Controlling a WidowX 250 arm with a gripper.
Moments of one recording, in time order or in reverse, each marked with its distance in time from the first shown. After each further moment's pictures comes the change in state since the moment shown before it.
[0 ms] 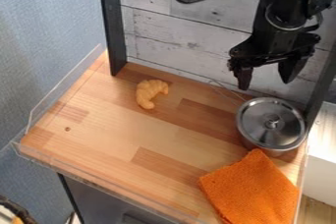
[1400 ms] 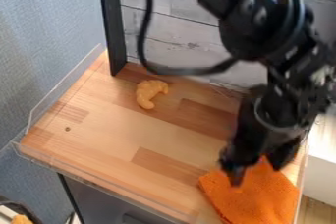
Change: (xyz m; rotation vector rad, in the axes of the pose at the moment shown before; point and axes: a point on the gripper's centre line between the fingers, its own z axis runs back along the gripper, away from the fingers) arm -0.113 0.044 -0.026 0.103 0.138 0.198
